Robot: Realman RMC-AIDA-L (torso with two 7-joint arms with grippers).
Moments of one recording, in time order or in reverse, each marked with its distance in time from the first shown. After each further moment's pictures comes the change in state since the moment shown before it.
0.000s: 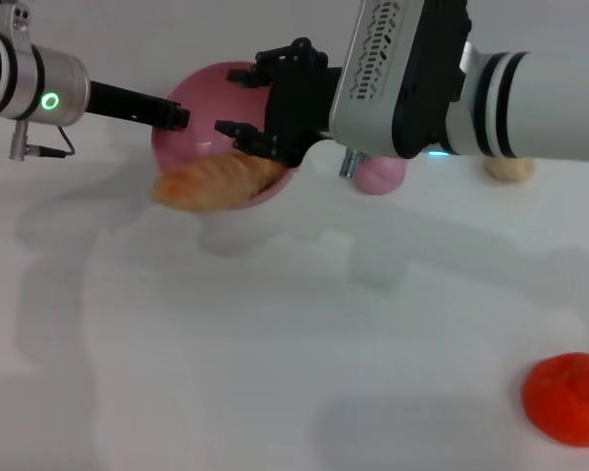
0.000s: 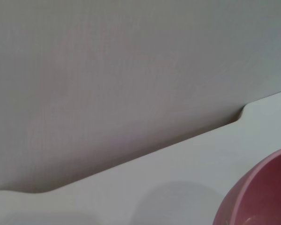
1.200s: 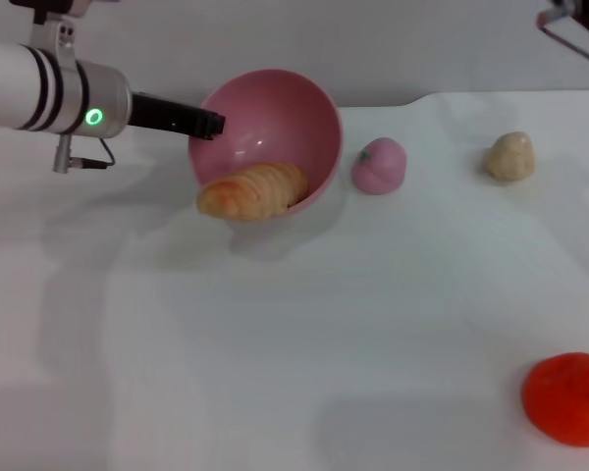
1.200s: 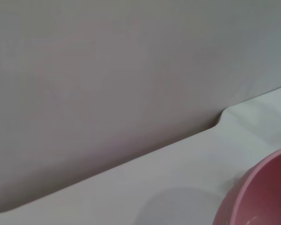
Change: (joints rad) left arm 0.005 -0.079 0.013 0.029 0.000 -0.056 0.036; right arm -0.221 0.013 0.238 0.075 0.750 -0.398 -0.332
